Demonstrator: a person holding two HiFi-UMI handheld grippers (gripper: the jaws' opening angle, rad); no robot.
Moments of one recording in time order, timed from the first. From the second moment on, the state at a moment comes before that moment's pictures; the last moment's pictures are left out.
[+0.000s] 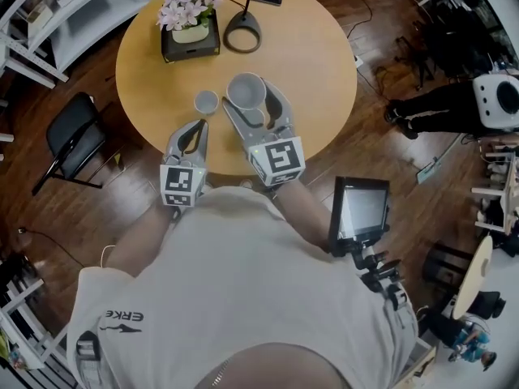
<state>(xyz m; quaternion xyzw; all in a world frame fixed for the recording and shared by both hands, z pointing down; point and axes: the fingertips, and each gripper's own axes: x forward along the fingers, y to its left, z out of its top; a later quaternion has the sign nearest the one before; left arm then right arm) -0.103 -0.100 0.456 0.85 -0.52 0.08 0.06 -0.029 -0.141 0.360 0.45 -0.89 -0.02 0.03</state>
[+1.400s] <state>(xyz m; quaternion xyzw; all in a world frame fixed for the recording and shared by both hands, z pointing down) -0.170 -0.132 0.509 0.81 -0.56 0.14 0.13 -0.111 -0.196 0.479 0.40 -0.91 0.08 0.09</state>
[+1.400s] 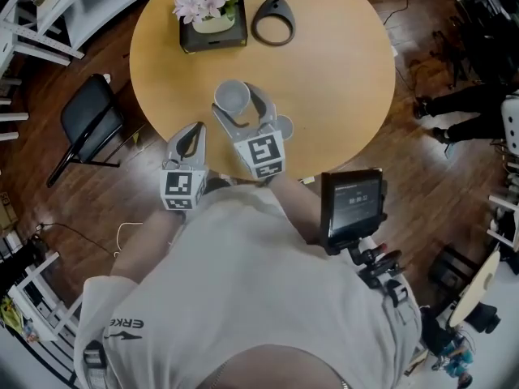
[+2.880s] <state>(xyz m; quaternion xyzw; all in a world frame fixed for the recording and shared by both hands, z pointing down) -0.181 -0.134 0.538 0.80 -0.55 0.17 0.15 -0.129 -0.202 0.549 0.39 -0.90 0.13 0.16</state>
